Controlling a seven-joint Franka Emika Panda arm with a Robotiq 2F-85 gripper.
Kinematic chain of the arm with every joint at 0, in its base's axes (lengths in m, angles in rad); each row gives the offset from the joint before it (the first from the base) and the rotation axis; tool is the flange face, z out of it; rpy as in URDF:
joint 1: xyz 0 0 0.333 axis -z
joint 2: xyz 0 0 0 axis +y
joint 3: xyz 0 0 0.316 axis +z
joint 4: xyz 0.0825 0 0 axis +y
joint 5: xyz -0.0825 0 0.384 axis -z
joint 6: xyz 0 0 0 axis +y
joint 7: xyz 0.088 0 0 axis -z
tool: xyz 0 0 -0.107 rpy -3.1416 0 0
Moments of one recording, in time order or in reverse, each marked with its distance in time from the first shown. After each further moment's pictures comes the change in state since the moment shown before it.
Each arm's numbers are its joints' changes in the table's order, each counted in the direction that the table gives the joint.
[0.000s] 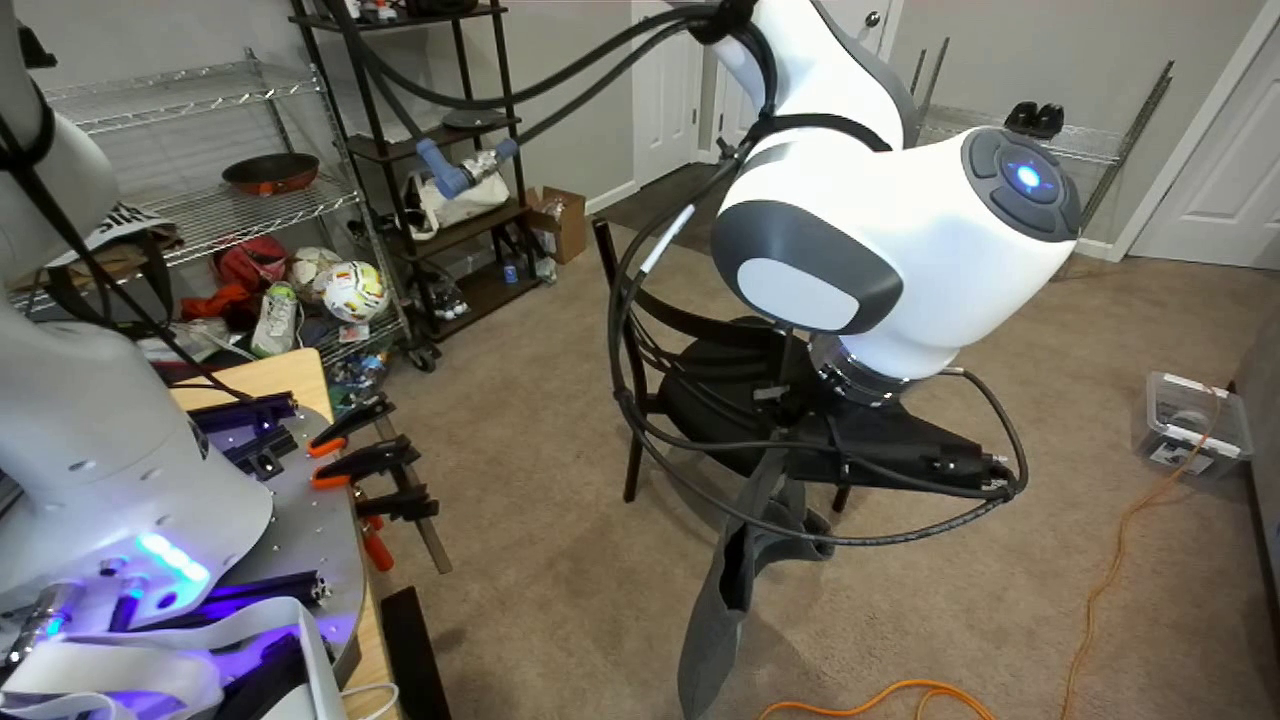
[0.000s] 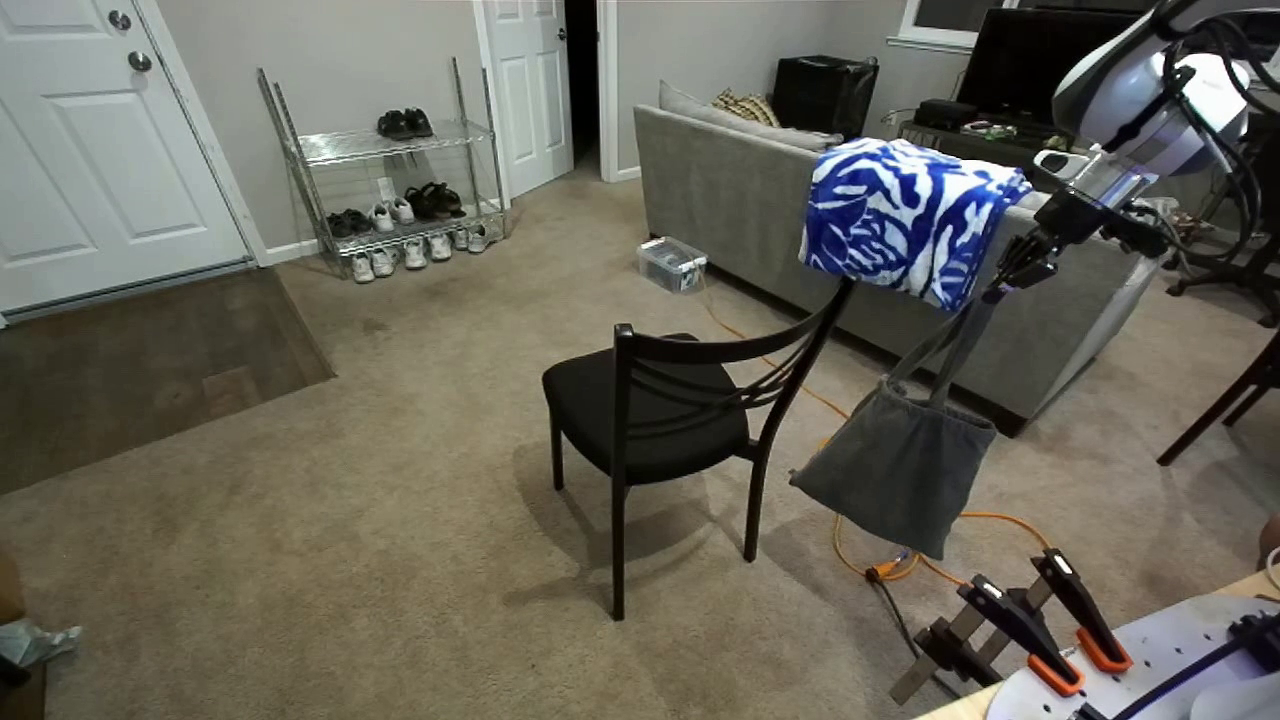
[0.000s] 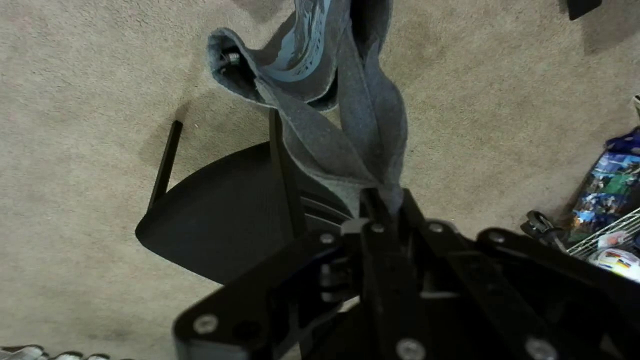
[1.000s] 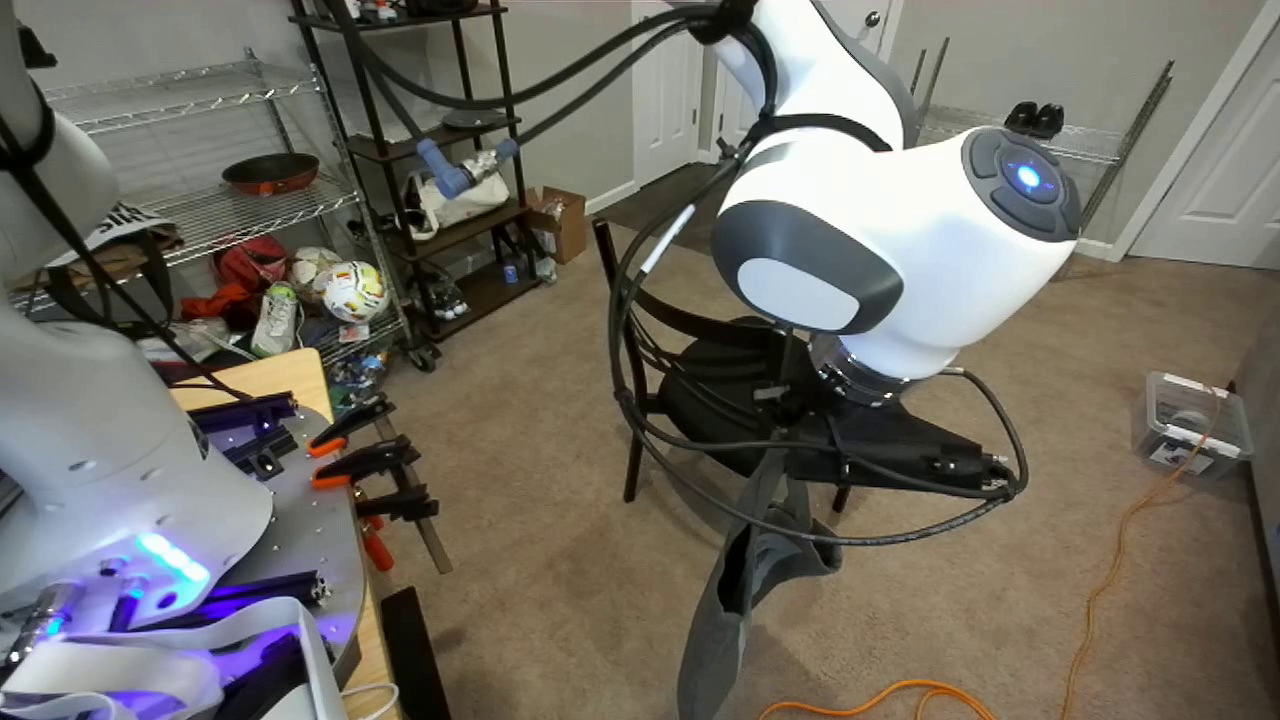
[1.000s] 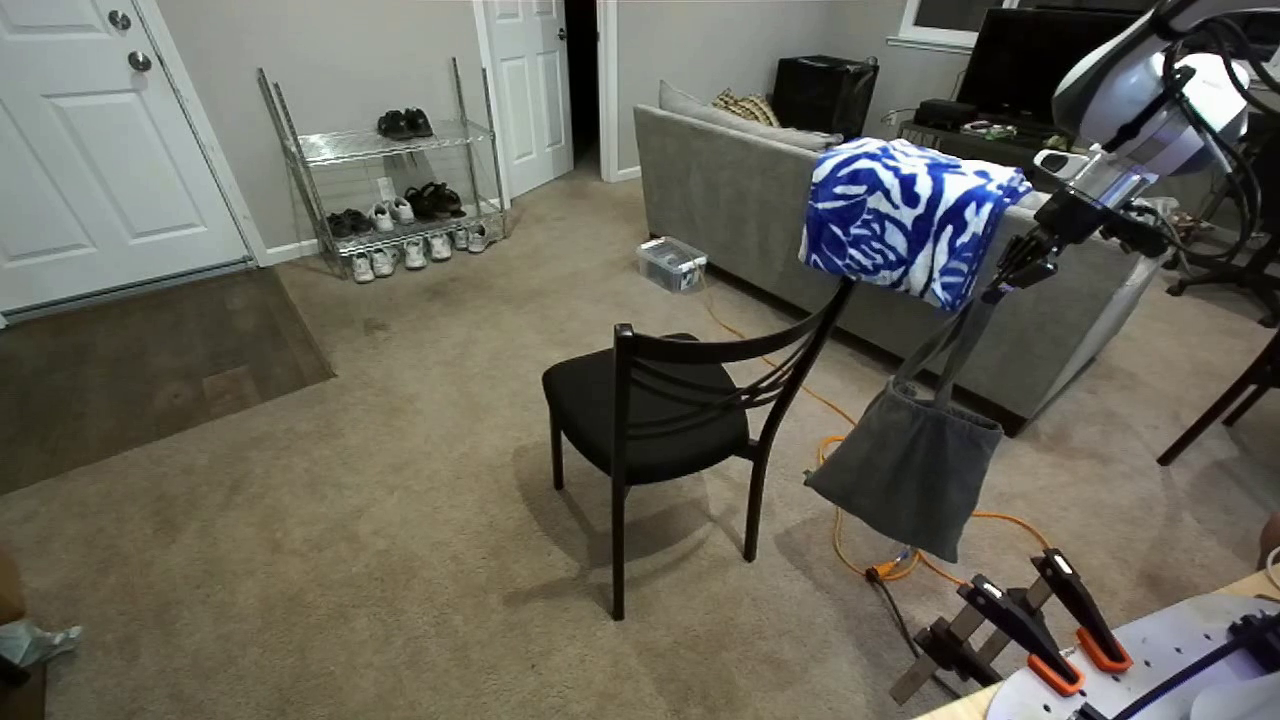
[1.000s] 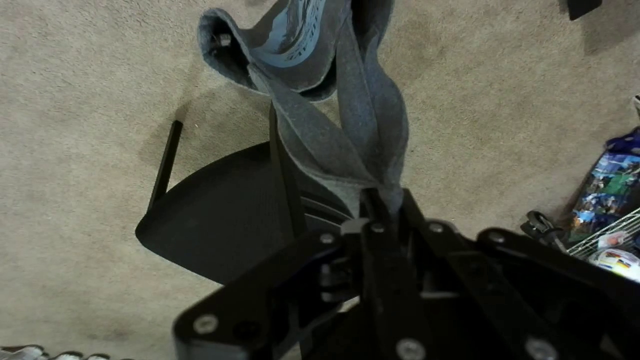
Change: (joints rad) arm 0.000 0.001 0.000 -0.001 0.000 0.000 0.000
